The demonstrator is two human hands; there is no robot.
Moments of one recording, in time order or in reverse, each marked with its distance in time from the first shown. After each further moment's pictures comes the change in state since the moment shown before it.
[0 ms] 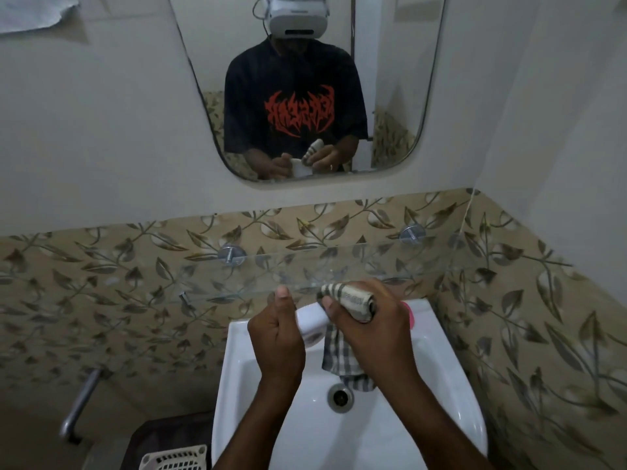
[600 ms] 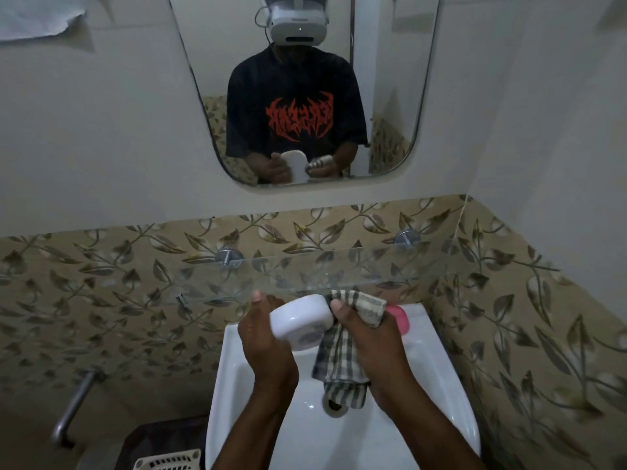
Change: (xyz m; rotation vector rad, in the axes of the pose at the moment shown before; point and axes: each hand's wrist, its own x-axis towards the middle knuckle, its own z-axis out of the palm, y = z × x) left_hand -0.005 0.021 0.001 -0.446 0.161 -0.331; right_hand -0.009 -0.007 -0.005 0.494 -0.033 0.668
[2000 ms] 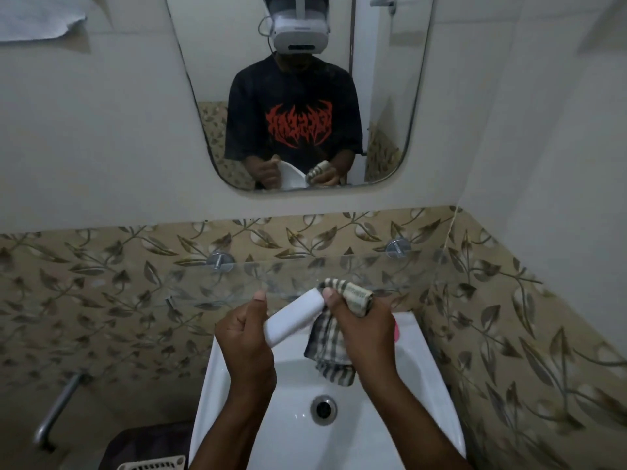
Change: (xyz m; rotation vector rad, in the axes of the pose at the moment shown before) left_hand 0.004 0.014 0.000 0.321 -0.055 0.263; right_hand 0.029 -0.003 -0.003 -0.275 0.146 -0.257
